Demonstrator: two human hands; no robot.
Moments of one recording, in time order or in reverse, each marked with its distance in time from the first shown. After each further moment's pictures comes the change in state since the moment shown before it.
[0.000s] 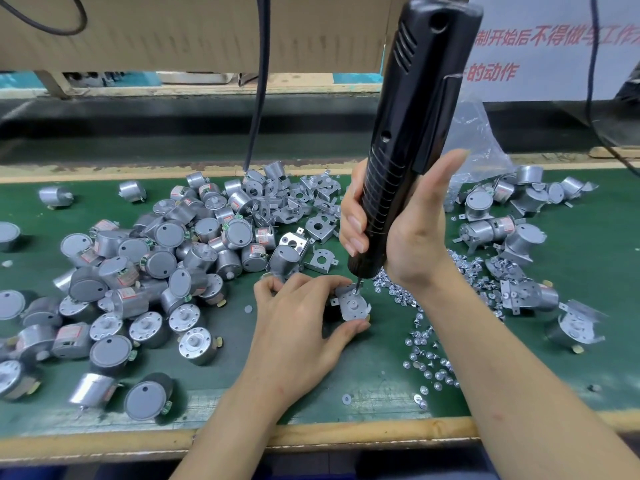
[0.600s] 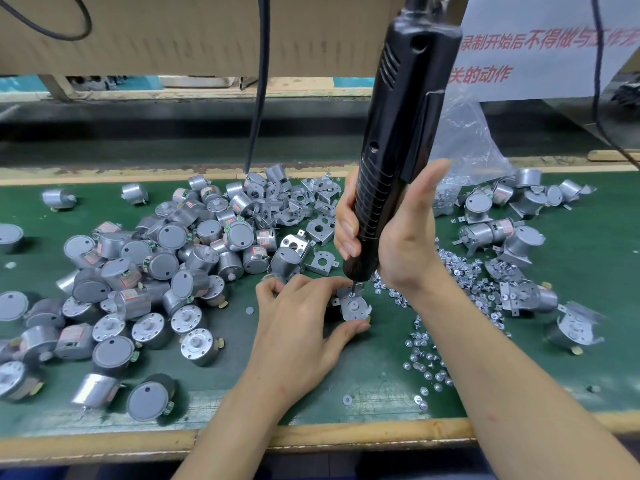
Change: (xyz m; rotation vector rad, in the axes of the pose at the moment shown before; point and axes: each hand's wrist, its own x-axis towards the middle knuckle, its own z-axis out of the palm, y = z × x) left_hand 0.001 0.001 0.000 0.000 0.009 0.014; right_hand 0.003 0.008 -0.001 -0.292 0.050 0.135
